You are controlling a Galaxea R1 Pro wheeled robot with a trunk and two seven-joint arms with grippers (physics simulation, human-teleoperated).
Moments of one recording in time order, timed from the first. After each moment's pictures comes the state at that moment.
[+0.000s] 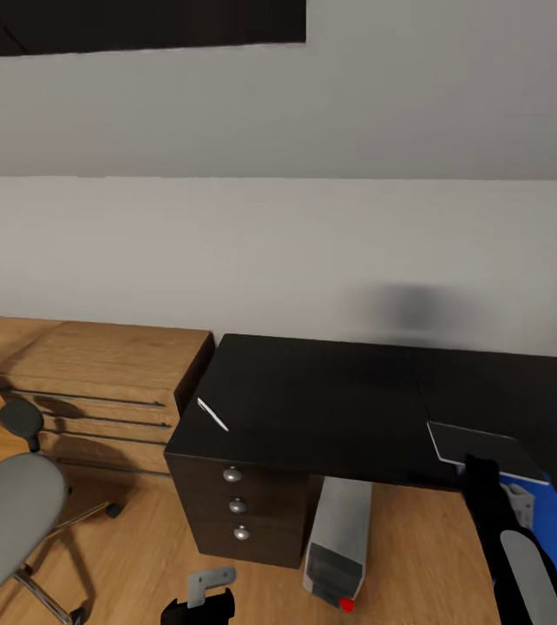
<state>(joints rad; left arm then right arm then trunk) -0.11 -0.03 -0.56 -1.02 0.52 0.19 0.68 -0.25 0.01 -0.43 -1.29 -1.29 0.05 -0.08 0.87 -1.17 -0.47</state>
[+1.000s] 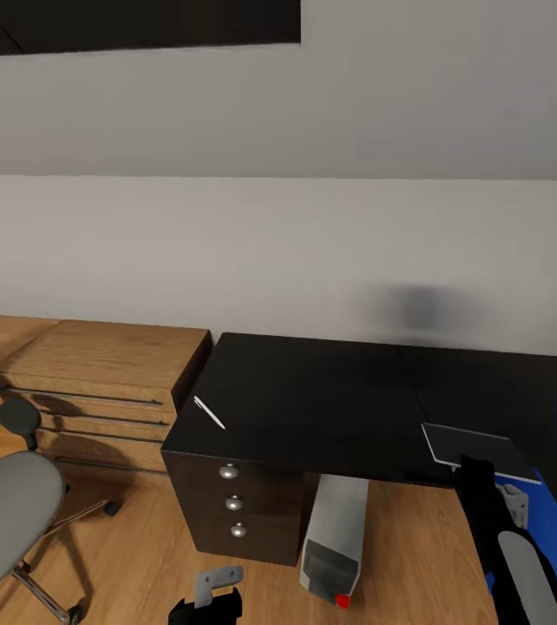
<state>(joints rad) -0.11 -0.05 -0.57 -1.01 0.52 0.19 0.68 -0.25 0.02 -0.43 -1.29 -1.28 0.08 -0.08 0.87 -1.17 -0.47</state>
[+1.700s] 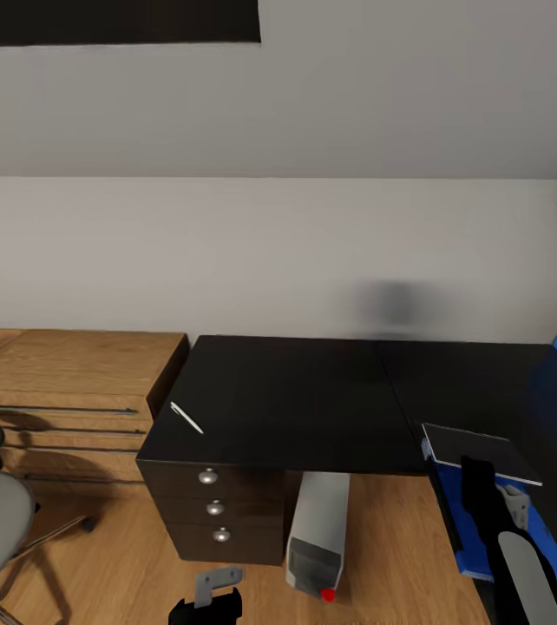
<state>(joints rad) -0.11 -0.05 -0.57 -1.01 0.52 0.19 0.68 -0.25 0.02 -0.43 -1.29 -1.29 0.07 -0.08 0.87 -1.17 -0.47</state>
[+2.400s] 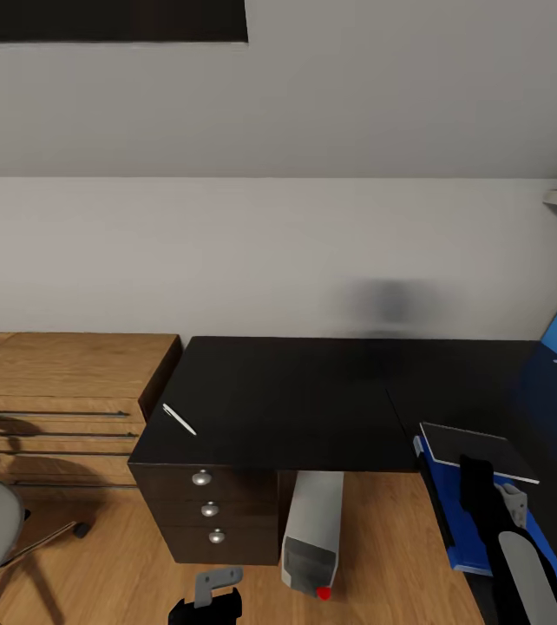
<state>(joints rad) -0.11 -0.05 -0.57 -1.01 0.52 0.19 0.68 -0.25 0.02 -0.43 -1.29 -1.29 0.09 -0.08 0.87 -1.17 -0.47</state>
